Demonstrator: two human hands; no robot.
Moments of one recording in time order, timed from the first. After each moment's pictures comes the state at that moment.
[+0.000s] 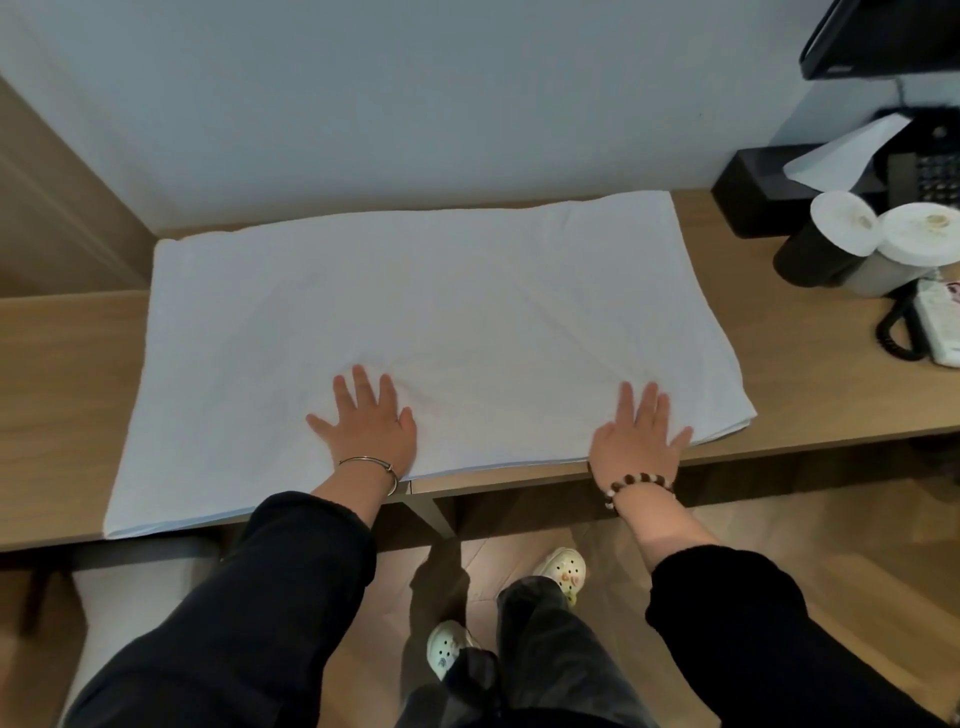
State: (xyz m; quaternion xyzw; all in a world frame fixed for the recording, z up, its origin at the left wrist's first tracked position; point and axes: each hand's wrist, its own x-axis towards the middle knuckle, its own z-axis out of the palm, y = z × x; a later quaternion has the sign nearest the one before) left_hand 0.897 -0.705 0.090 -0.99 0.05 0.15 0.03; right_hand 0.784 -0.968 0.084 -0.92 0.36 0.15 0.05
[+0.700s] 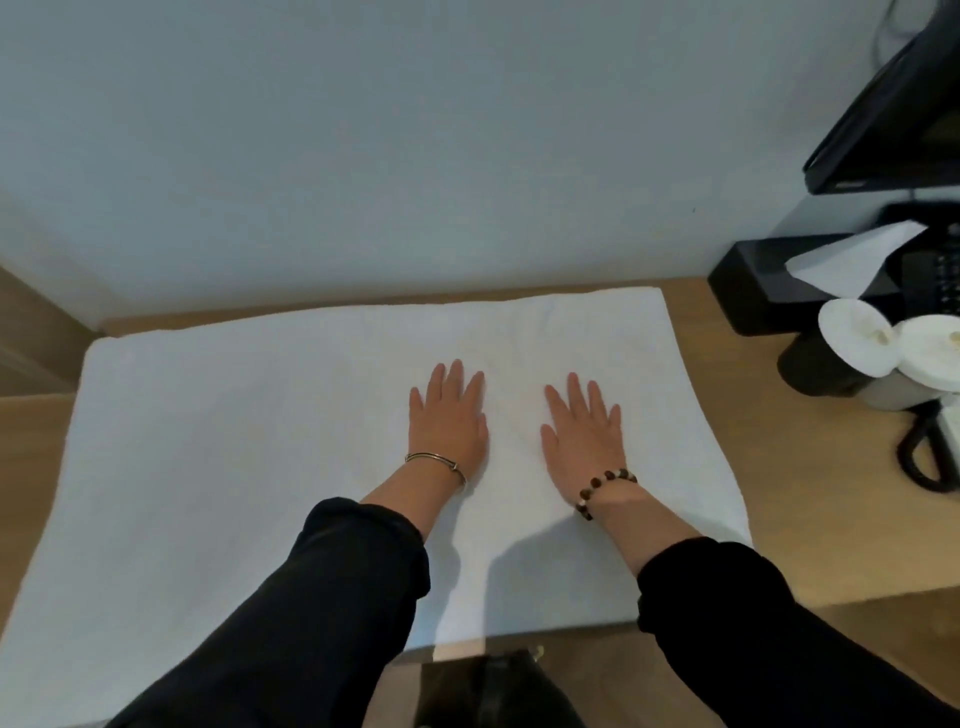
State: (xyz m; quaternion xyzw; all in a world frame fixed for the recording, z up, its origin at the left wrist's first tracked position) left_hand 1.009 -0.866 0.120 -0.97 0.23 0.11 -0.05; right_hand 0.936 -1.028 0.111 -0.98 0.16 0.12 0.09
